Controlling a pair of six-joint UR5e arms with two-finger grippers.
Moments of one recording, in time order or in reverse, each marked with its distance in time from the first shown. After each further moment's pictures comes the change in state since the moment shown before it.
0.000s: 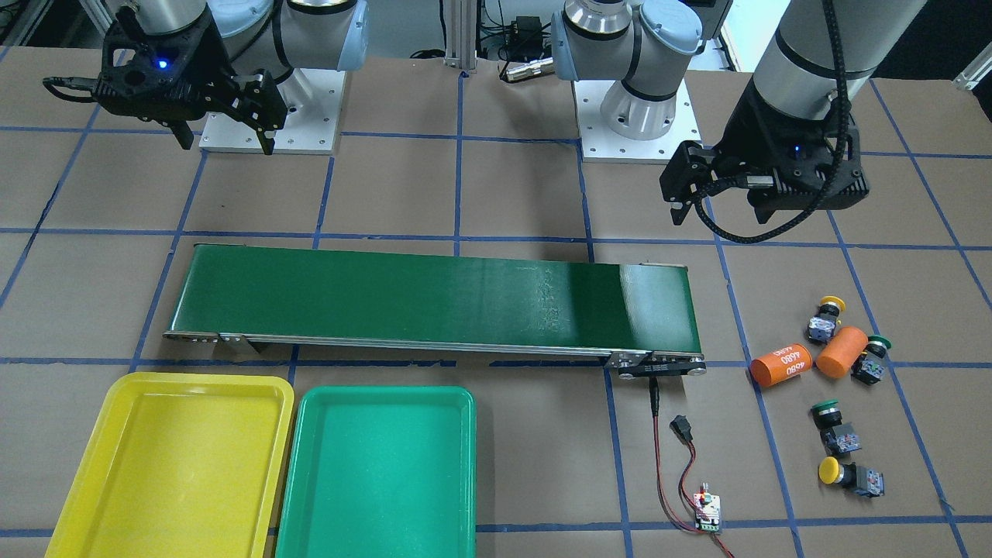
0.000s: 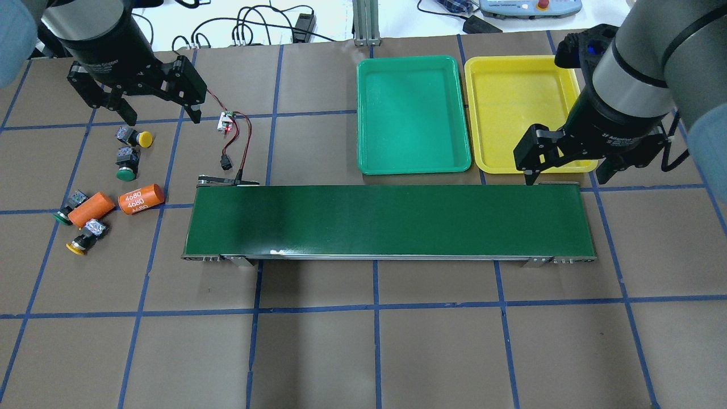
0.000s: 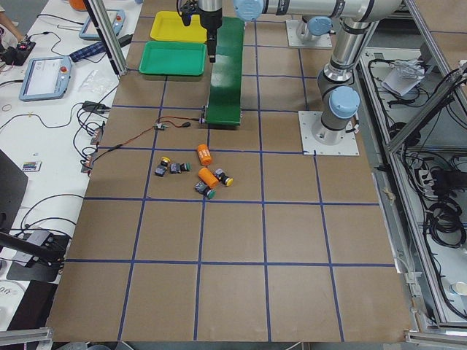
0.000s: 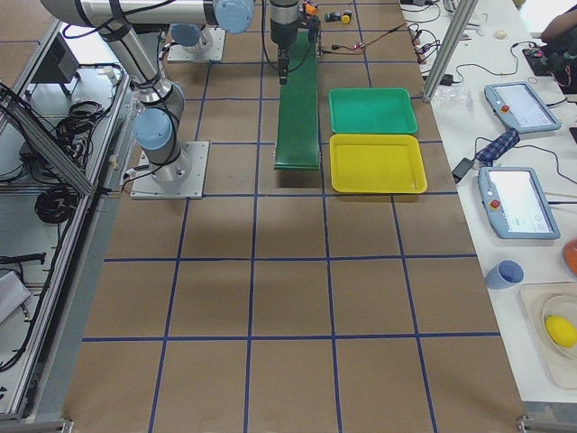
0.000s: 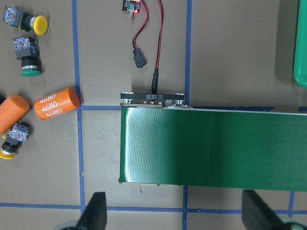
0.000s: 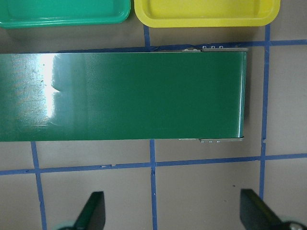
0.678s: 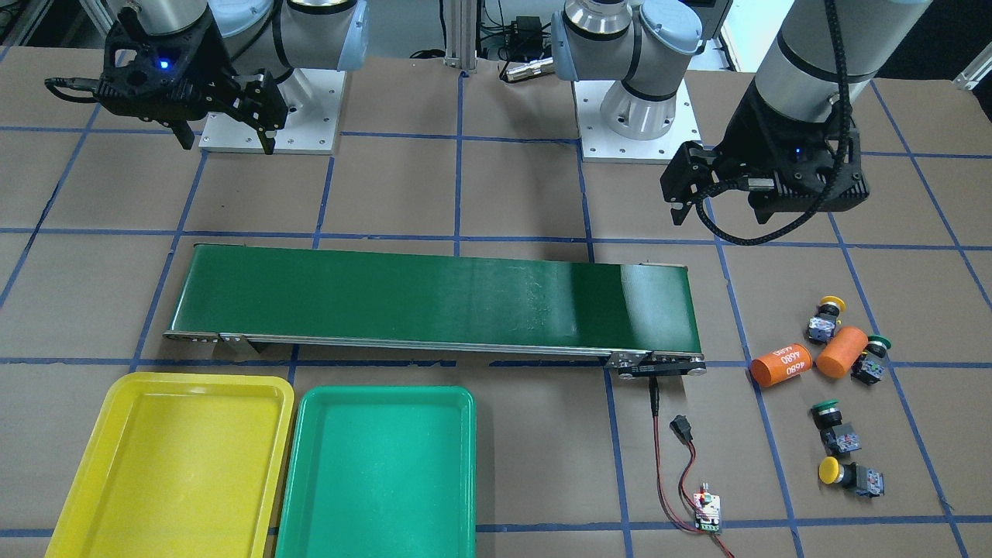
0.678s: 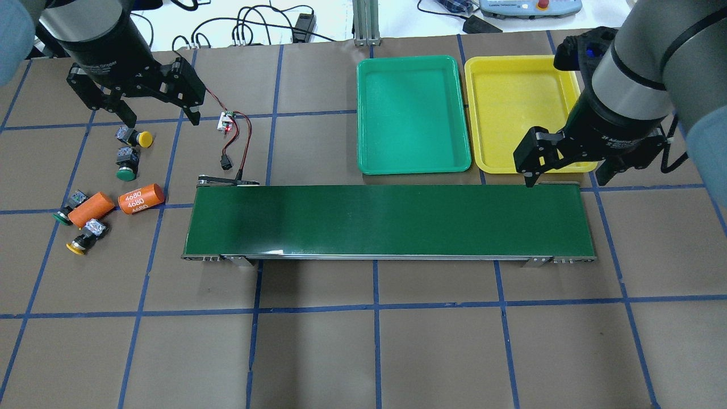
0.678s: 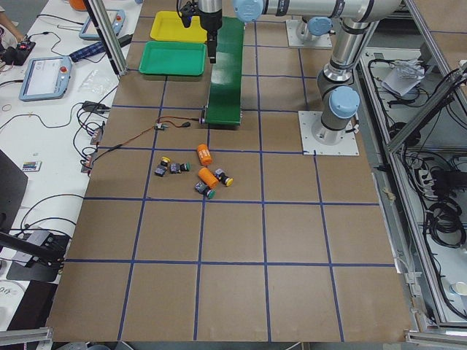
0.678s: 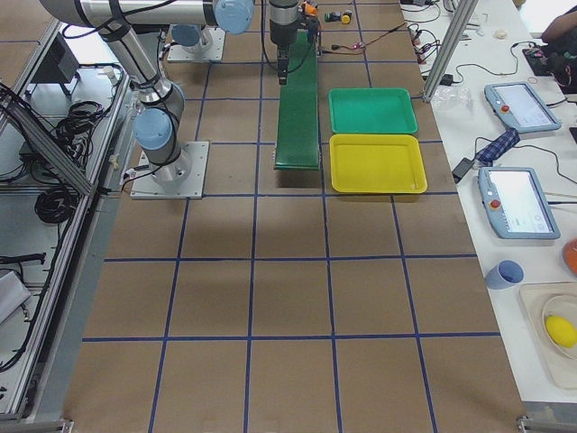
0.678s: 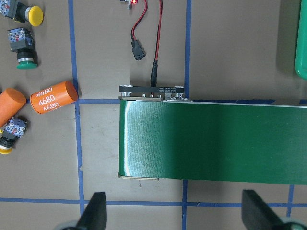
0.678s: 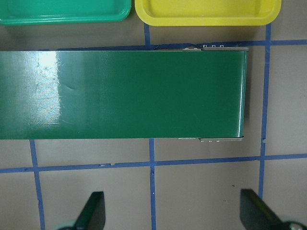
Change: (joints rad) left arm 0.008 -0.005 0.002 -0.002 -0.008 0.017; right arm 0.001 -0.002 0.005 -0.001 -0.004 -0.008
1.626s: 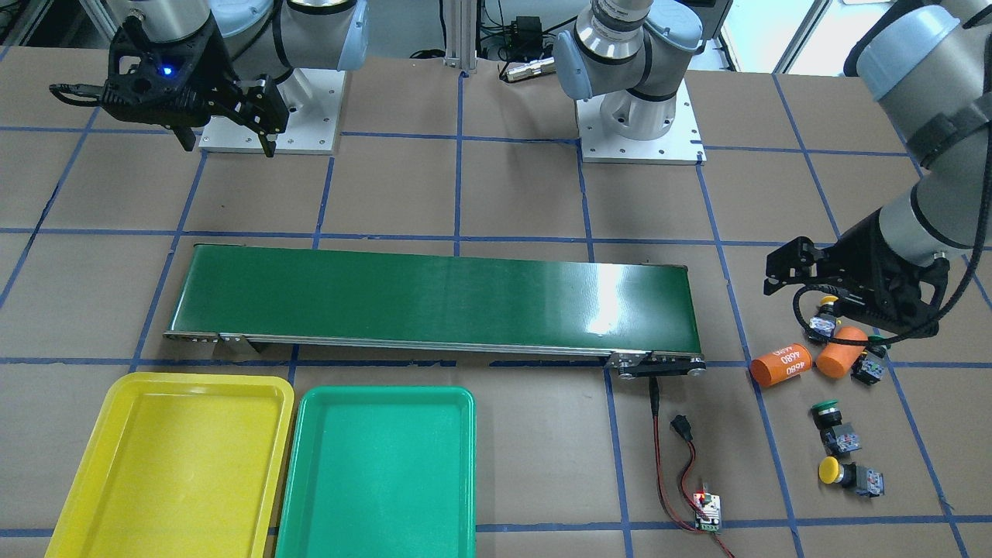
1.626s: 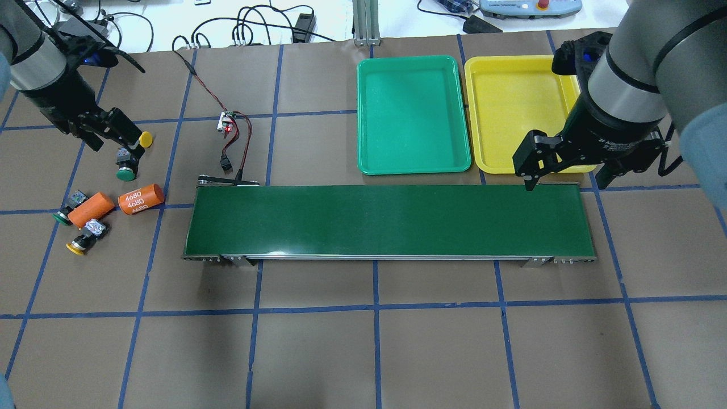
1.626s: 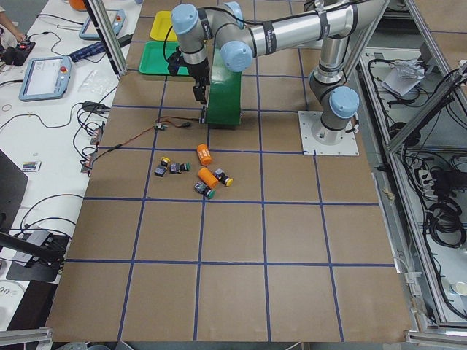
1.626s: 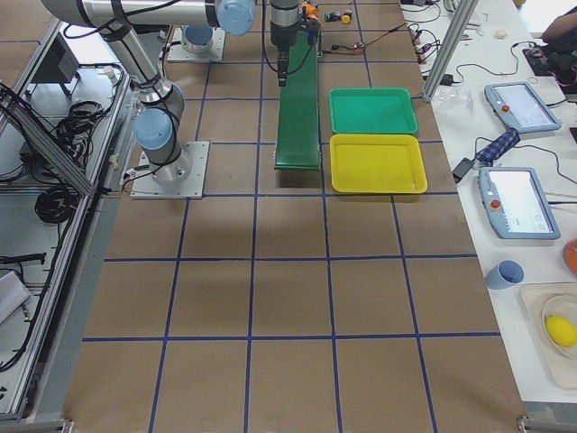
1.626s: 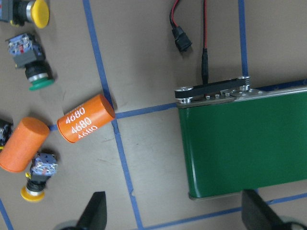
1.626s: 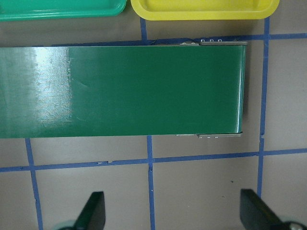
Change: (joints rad) left arm 0.319 -0.172 -0.127 0.191 -0.054 0.688; right arm 0.003 0.010 0.003 0.010 -0.010 0.016
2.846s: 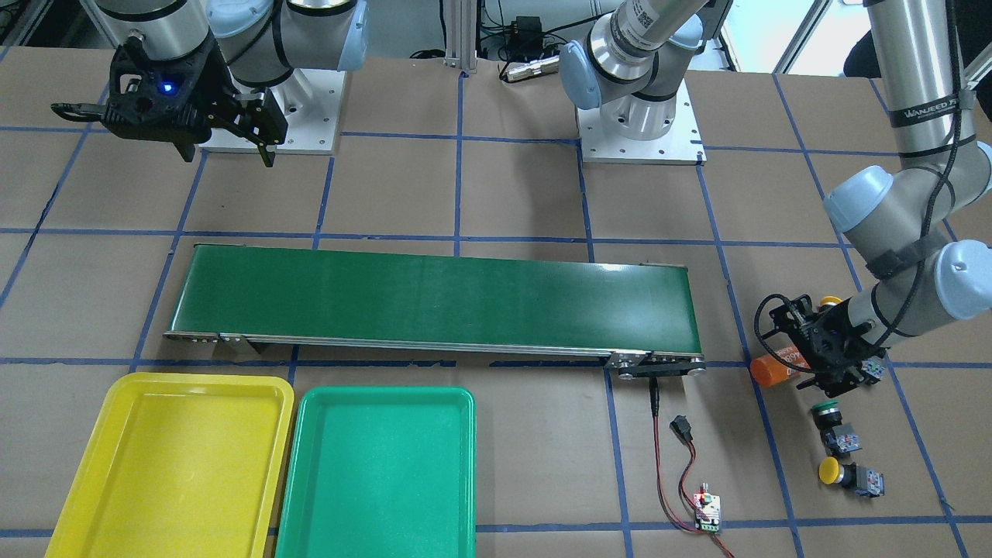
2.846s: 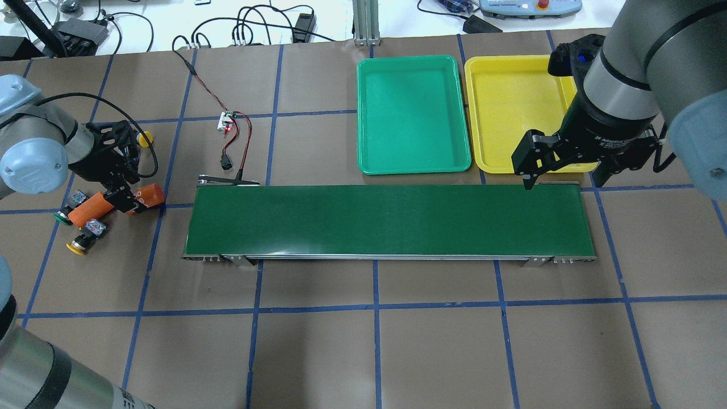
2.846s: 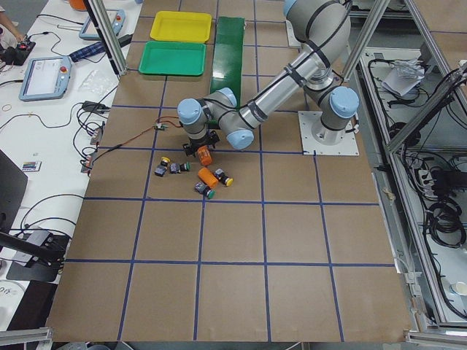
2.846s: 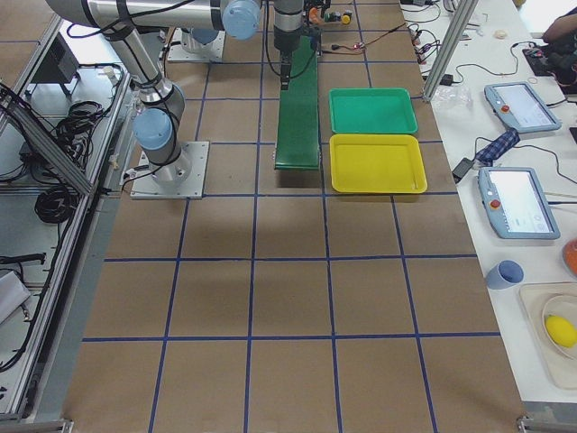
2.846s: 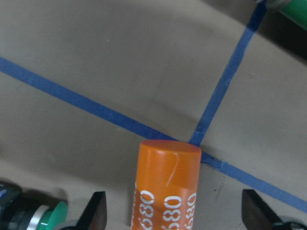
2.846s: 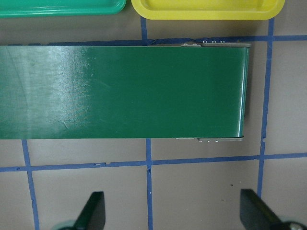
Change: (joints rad) left arm 0.122 -0.214 -0.192 0.407 -0.049 0.864; right arm -0.006 0.025 0.002 -0.013 0.005 -0.021
